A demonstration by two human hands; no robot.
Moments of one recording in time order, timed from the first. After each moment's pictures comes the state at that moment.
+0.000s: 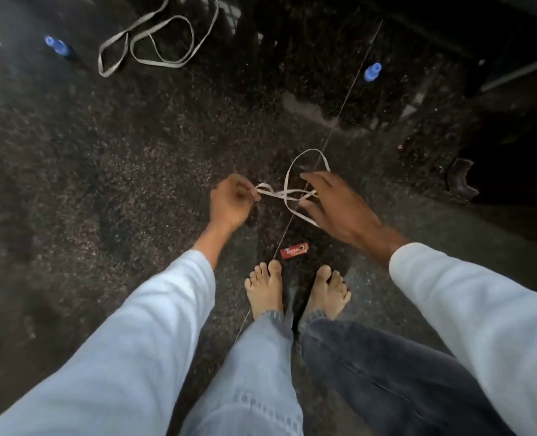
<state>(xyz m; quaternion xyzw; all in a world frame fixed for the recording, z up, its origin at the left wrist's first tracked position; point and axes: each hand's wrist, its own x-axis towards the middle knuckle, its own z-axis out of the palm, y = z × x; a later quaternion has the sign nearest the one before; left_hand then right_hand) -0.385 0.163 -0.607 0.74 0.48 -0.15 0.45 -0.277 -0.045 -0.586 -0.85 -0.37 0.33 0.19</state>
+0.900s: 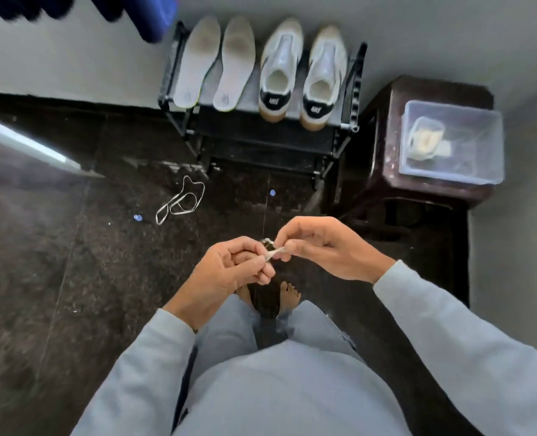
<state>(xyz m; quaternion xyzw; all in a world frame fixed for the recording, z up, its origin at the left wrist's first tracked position) -0.395 0.052 0.086 0.56 0.18 -0.23 0.78 -0.296 -0.153 0.077 -0.70 -0.28 0.38 0.54</state>
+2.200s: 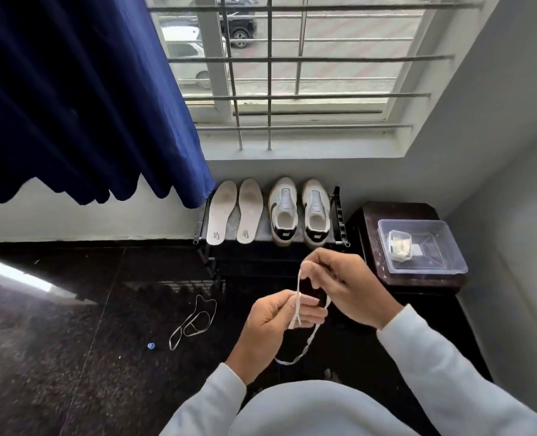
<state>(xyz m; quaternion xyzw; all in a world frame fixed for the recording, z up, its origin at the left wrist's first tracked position) -0.329 0.106 0.195 0.65 0.03 -0.15 0.74 -0.262 -0.055 0.248 -0.84 -0.21 0.12 0.49</state>
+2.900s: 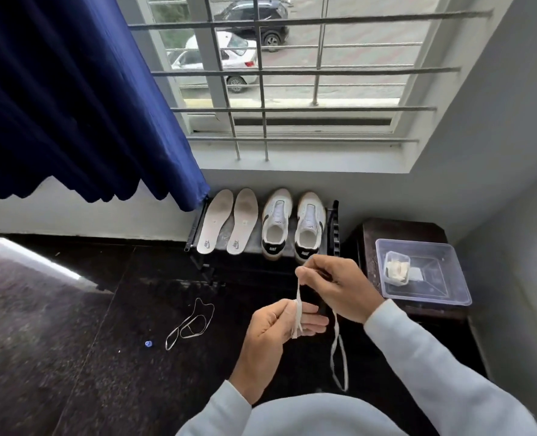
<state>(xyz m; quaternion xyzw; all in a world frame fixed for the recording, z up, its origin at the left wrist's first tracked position) -0.292 0.002 0.213 0.63 0.11 -0.10 0.76 -0.190 -0.138 0.232 -0.82 -0.22 0.16 0.50</state>
